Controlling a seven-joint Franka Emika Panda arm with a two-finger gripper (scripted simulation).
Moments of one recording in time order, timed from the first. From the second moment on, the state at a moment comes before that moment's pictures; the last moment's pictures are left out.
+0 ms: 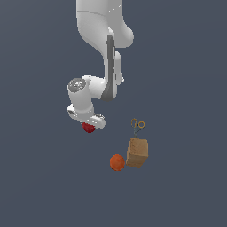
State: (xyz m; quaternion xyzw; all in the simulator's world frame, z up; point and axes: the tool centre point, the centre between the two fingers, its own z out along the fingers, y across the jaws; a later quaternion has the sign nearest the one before) arm -0.058 -0.140 0.047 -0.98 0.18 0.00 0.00
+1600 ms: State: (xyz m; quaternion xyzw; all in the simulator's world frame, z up) arm -0.026 0.001 0.209 -0.98 0.18 0.00 0.00
